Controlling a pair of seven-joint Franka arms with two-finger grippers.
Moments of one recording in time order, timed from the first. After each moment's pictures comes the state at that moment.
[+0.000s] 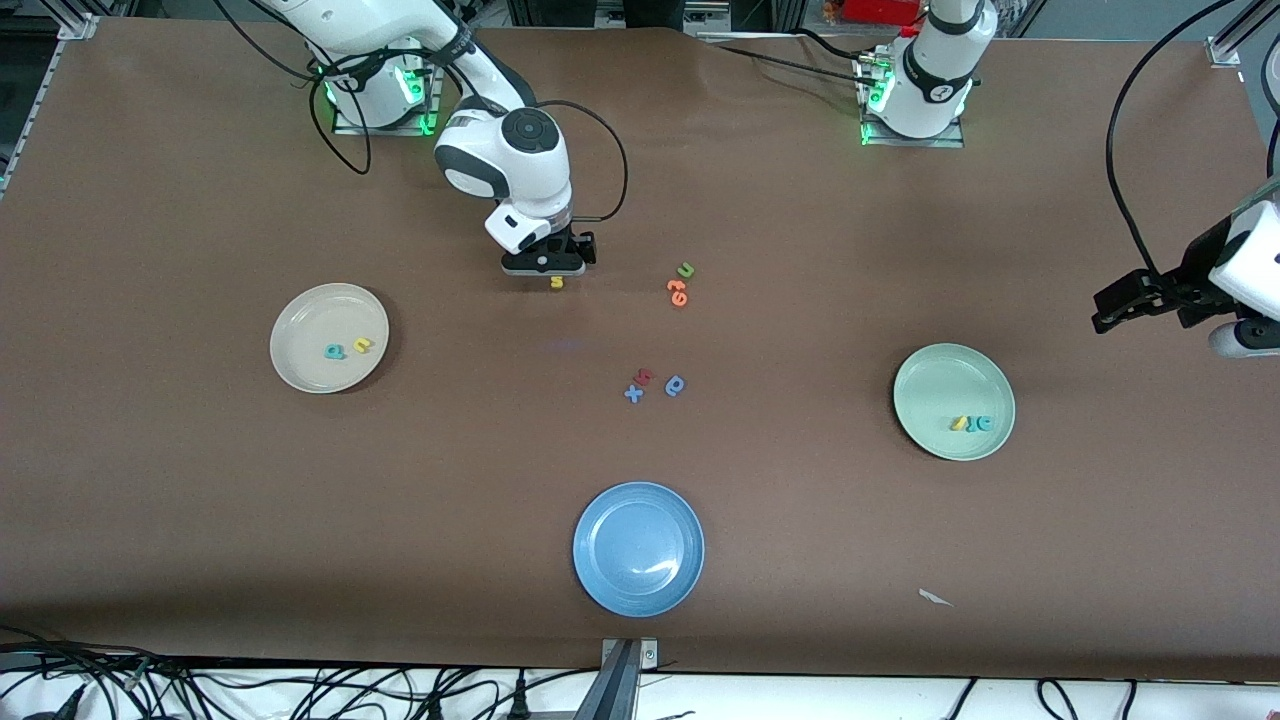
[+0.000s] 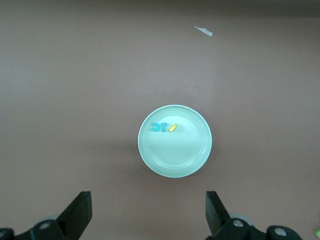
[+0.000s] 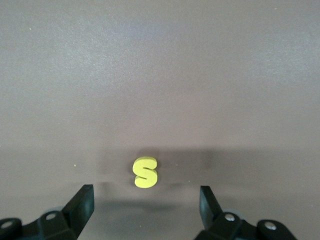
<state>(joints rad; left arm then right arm) -0.02 0.11 0.05 -1.59 0.02 1.74 -0.05 0.24 0.45 0.52 -2.27 -0.64 2.61 1.27</state>
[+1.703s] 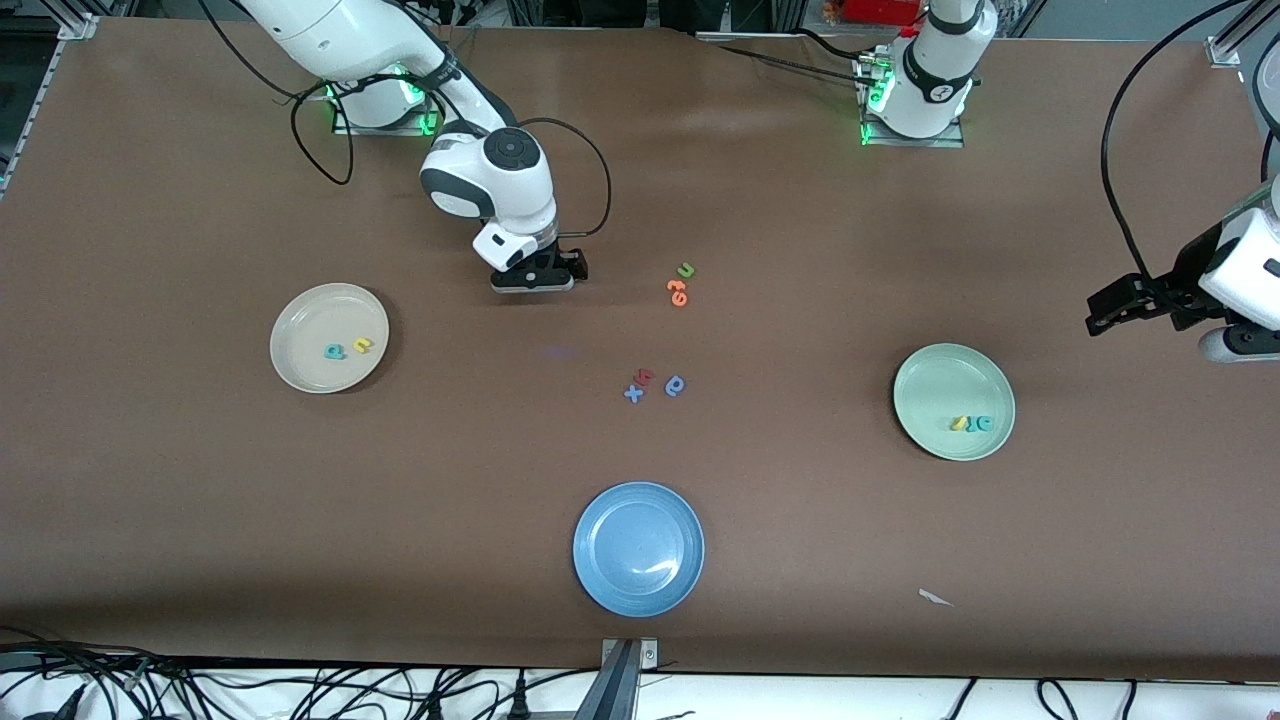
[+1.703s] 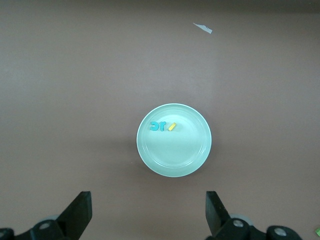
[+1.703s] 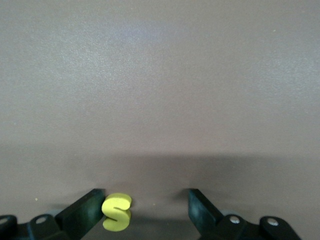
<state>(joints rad) -0.02 0.12 0.05 -1.59 0.02 1.74 -0.05 0.24 0.50 0.45 -2.27 -0.77 2.70 1.28</state>
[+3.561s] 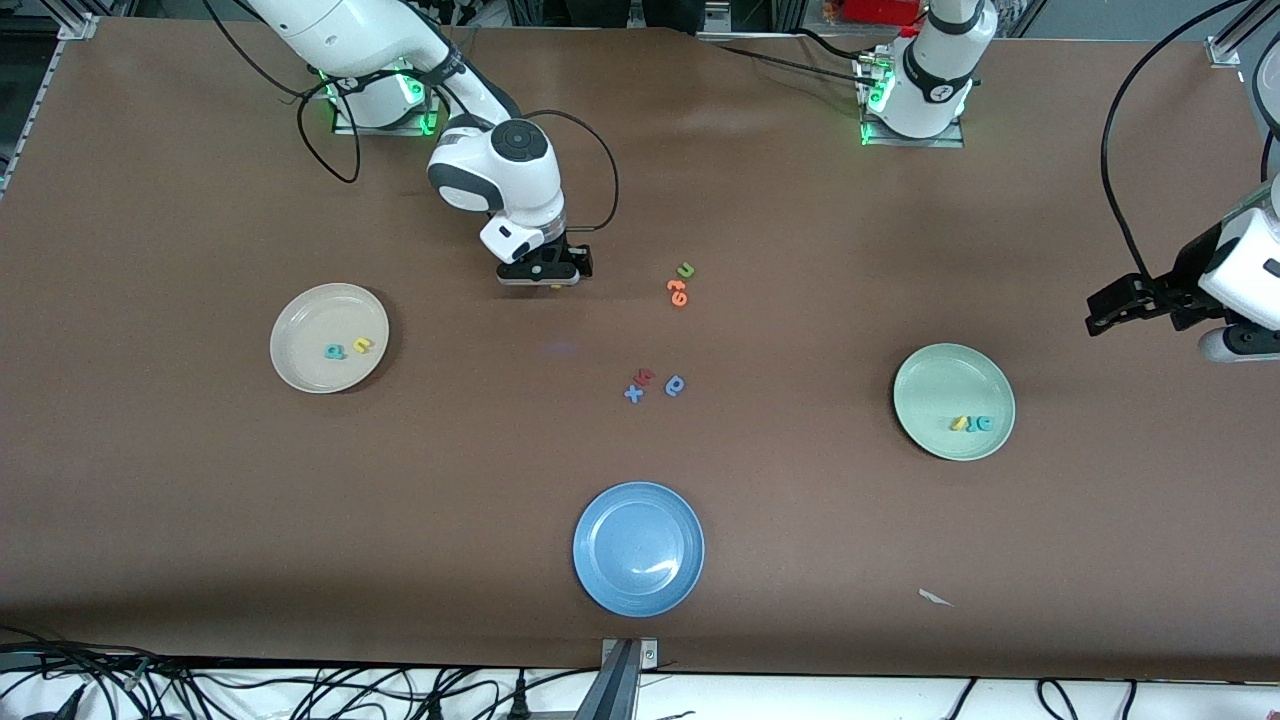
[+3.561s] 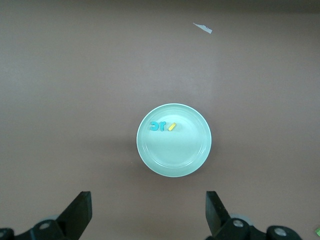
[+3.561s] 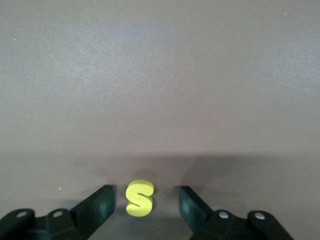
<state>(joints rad) -0.02 0.12 0.05 -1.59 0.02 1.74 -0.05 0.24 0.50 0.48 -2.27 -0.78 2.70 1.35</state>
